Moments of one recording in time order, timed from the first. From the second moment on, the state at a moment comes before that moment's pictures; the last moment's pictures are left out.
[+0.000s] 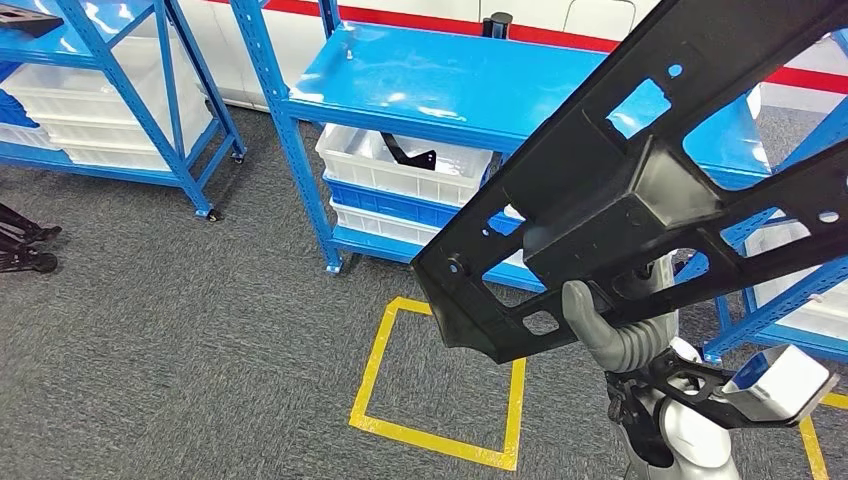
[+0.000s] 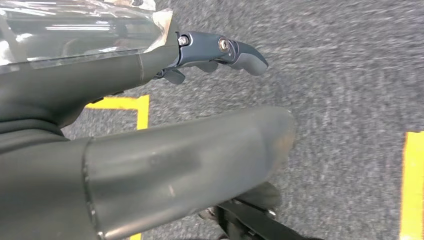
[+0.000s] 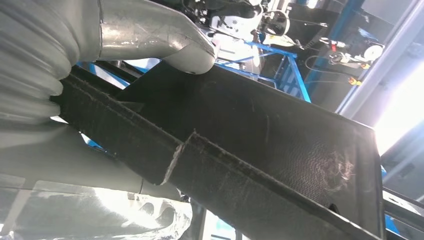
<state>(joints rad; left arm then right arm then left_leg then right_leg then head) -0.05 -0.09 0.61 -0.19 -0.62 0.26 -0.35 -0.19 -0.17 0.31 -1.97 -0.24 0.13 -0.44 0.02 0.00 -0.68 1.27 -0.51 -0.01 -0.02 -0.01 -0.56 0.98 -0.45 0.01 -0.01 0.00</state>
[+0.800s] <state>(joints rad) -0.05 -0.09 0.61 -0.19 -0.63 0.25 -0.38 -0.18 -0.17 0.31 -1.98 -0.20 0.13 -0.45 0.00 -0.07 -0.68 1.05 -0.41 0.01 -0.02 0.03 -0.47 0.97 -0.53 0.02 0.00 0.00</state>
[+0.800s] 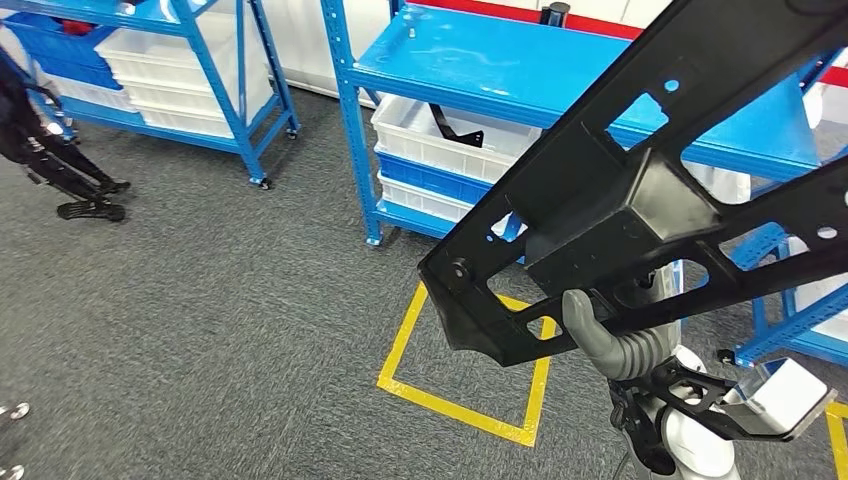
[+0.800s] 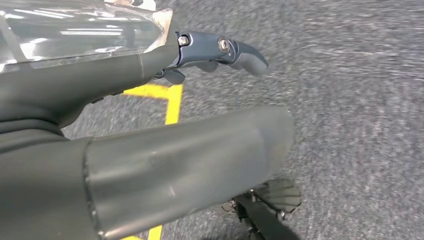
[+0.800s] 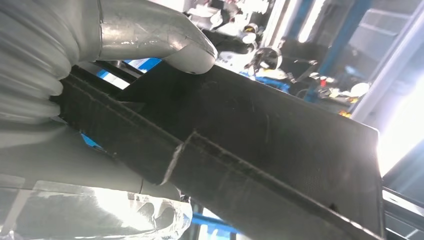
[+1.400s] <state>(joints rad) -0.05 -0.09 0.61 -0.19 -0.63 0.24 -0.38 -0.19 -0.17 0.32 -1.98 -0.20 0.14 -0.45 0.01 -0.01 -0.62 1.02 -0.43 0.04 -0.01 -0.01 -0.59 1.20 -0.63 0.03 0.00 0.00</state>
